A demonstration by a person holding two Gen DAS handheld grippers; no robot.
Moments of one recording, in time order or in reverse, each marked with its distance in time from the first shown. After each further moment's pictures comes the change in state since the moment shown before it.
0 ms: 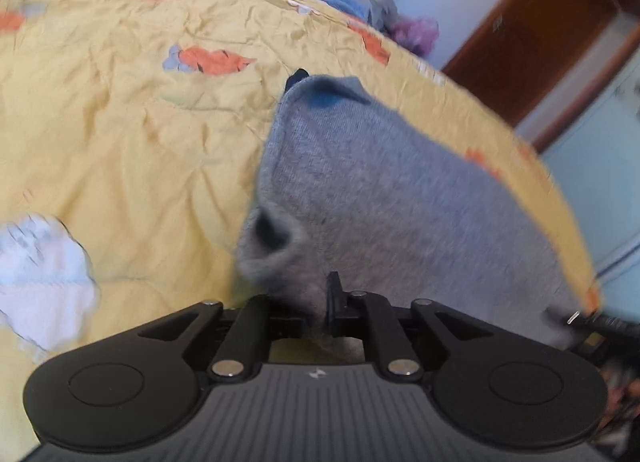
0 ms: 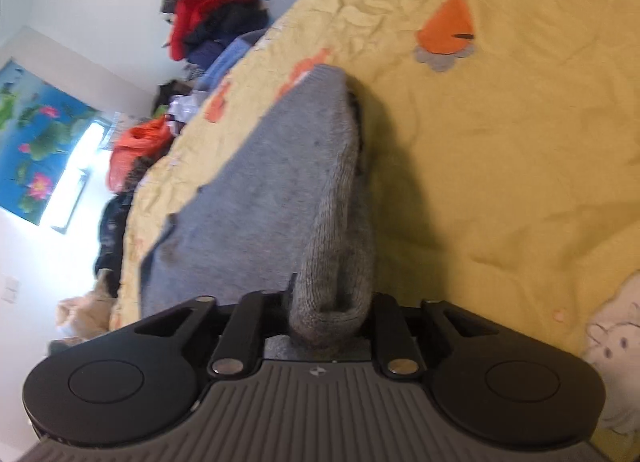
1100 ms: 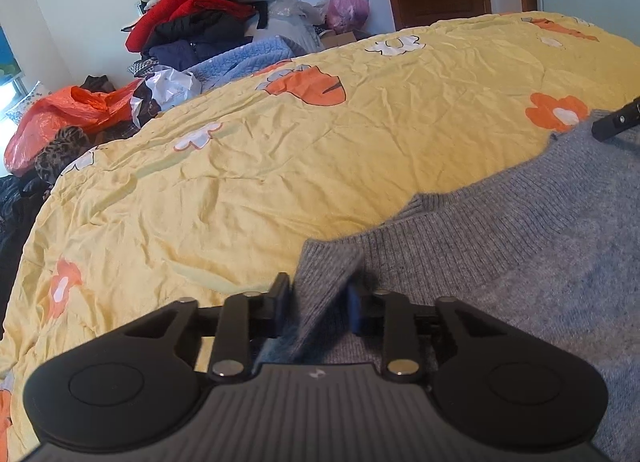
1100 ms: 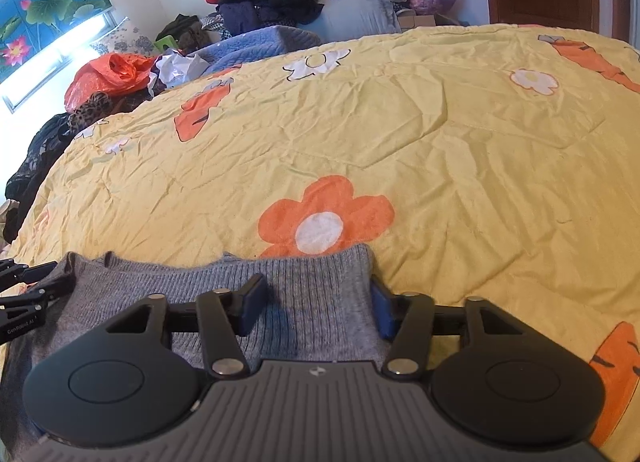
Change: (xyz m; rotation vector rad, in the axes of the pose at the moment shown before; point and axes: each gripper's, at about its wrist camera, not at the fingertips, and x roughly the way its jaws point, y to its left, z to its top) left arm 0.153 -0.090 0.133 0.684 -0.084 0.292; right arm 0.156 0.059 0.153 -0.494 0.029 -0.188
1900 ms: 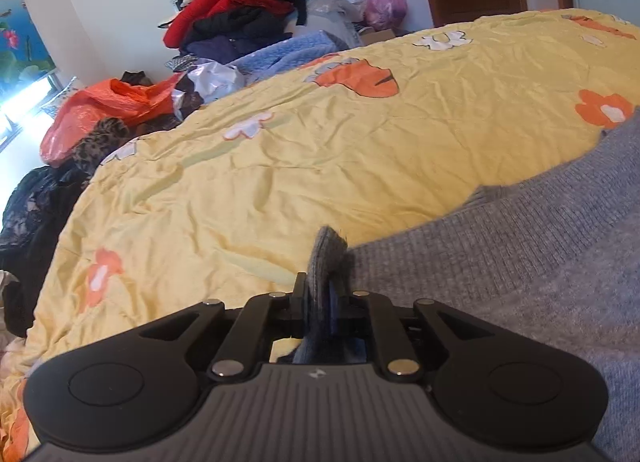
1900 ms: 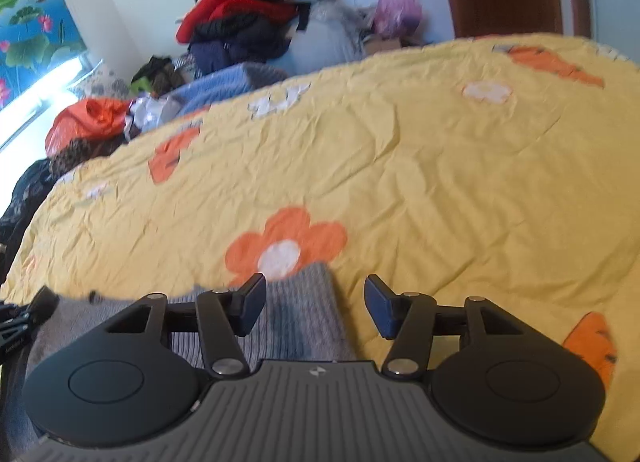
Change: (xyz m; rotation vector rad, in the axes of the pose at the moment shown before) left arm -0.001 0.017 -0.005 -0.024 0.002 0.132; right arm -0.028 -0.015 -0.002 0.078 -0.167 -0.092
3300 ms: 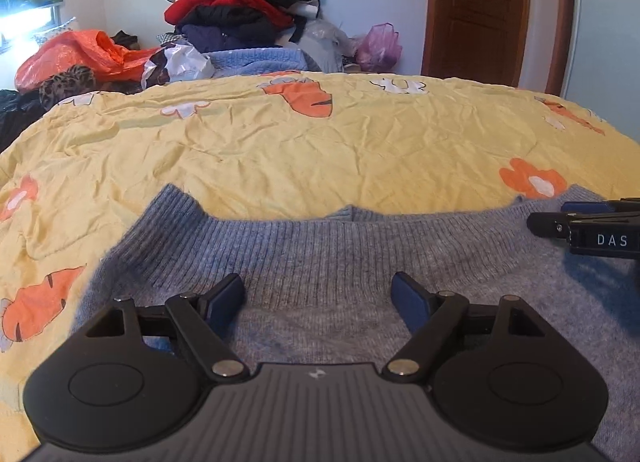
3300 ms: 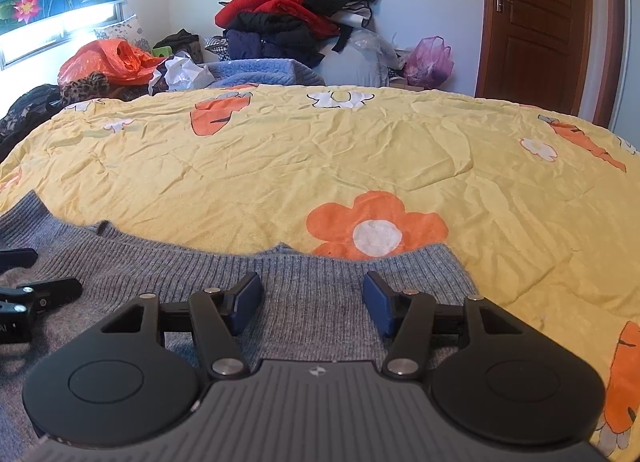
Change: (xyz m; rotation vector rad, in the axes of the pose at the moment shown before) left arm -0.006 -0.056 -0.014 -0.276 -0.081 -0.191; right arm 0.029 0.089 -0.050 -0.269 -0.037 -0.081
